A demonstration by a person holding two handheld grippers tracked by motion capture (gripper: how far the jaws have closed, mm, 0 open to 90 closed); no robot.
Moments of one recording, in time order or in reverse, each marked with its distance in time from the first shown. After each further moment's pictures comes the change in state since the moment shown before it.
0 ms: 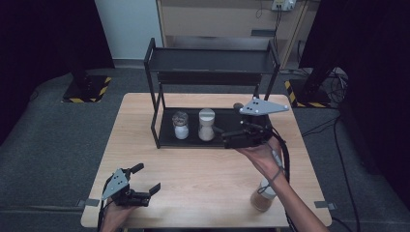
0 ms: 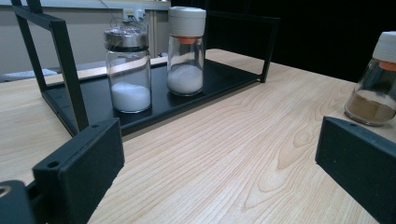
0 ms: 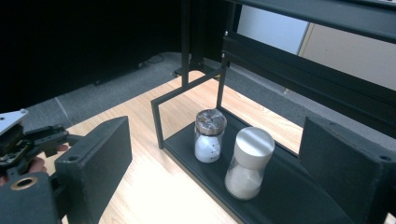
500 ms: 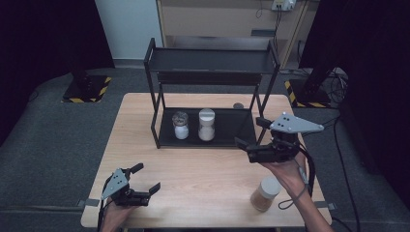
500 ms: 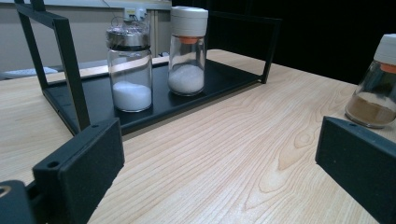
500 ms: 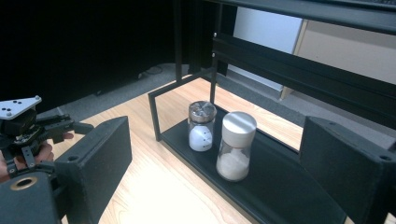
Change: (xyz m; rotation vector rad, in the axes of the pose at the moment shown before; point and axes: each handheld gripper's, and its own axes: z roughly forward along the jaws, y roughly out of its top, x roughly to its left) left arm 0.001 -0.001 0.000 -0.003 0.004 -0.014; right arm -0.014 -0.045 -0.050 -0.066 -0.007 0.017
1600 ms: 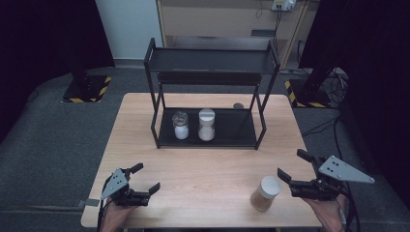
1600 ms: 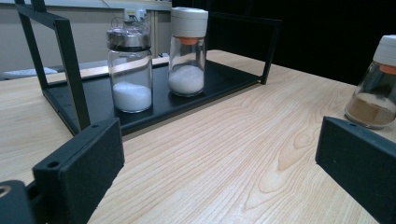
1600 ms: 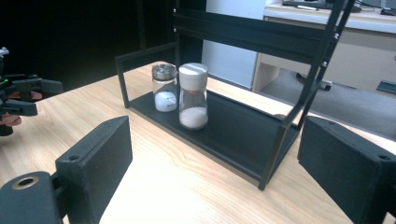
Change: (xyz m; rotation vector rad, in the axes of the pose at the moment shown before) left arm 0.001 0.000 0.000 -0.003 -0.003 -0.001; right arm -0.016 -0.117 -0.083 -0.064 -0.110 0.014
